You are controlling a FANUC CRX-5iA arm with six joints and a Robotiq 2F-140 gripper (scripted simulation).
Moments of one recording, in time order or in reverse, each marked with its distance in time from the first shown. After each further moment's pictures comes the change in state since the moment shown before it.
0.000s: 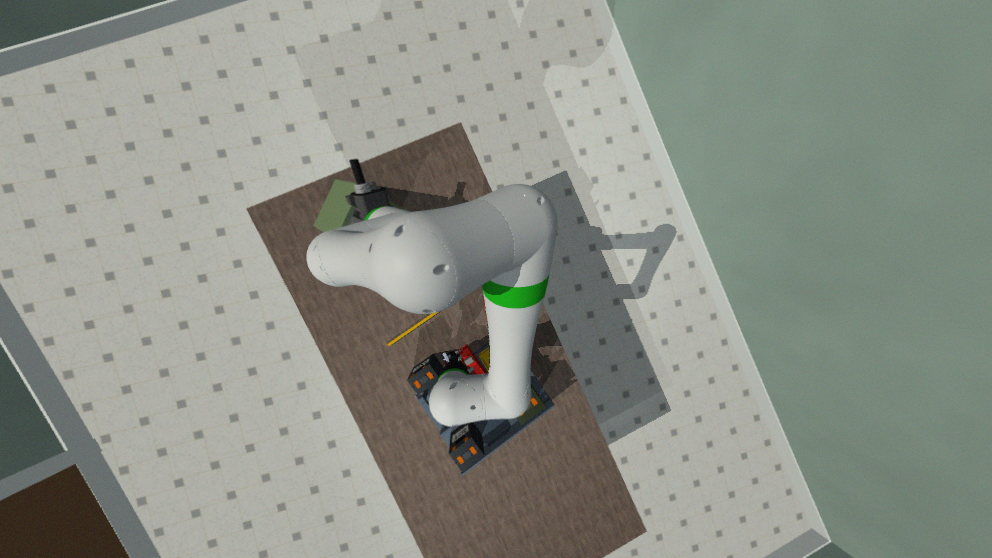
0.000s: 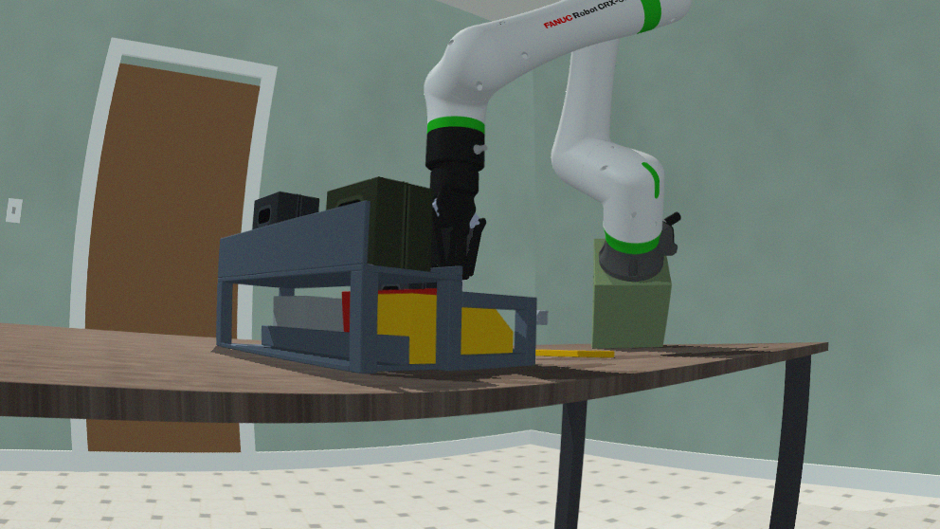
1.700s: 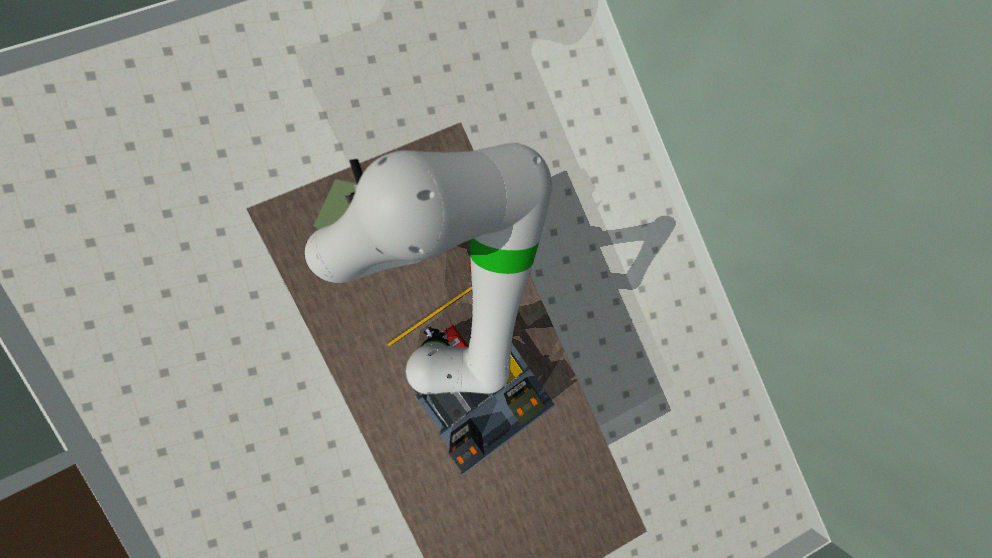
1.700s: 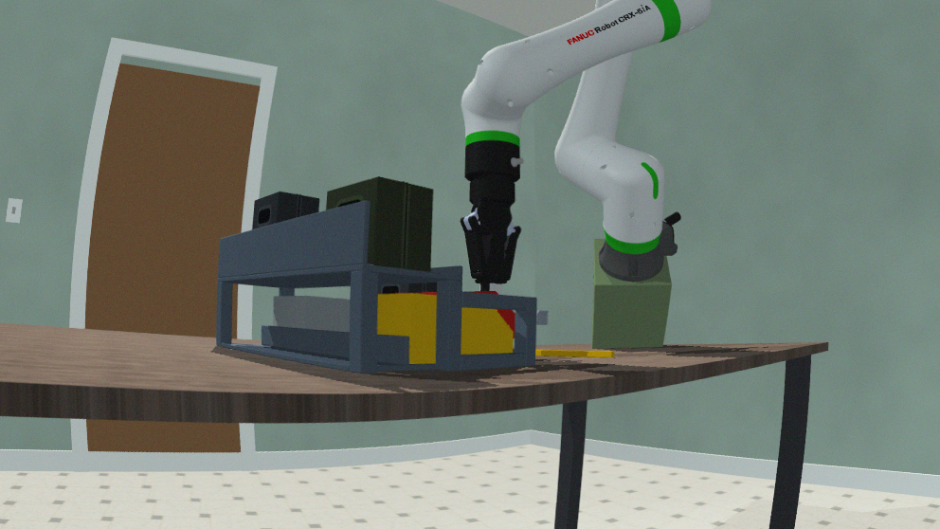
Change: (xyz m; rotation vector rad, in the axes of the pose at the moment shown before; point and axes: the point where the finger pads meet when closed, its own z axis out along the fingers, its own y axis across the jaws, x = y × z) arm 0.000 0.090 0.000 0.000 0.000 0.000
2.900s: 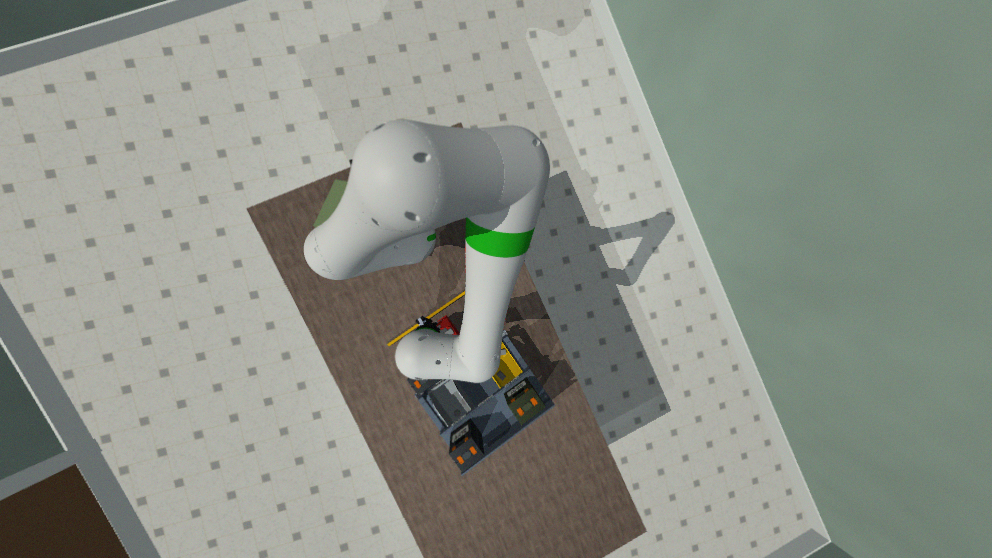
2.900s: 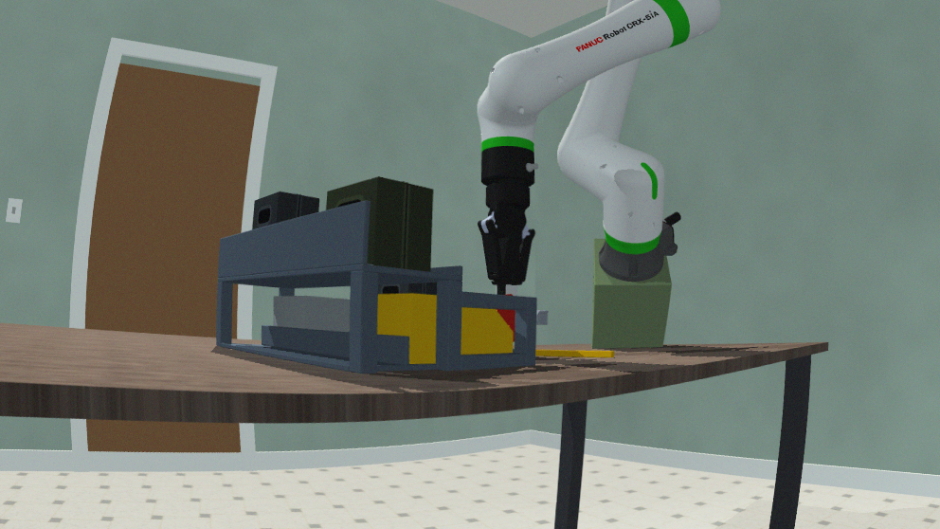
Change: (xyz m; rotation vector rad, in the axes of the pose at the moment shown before) arm 0.000 0.041 0.000 0.001 0.000 0.000
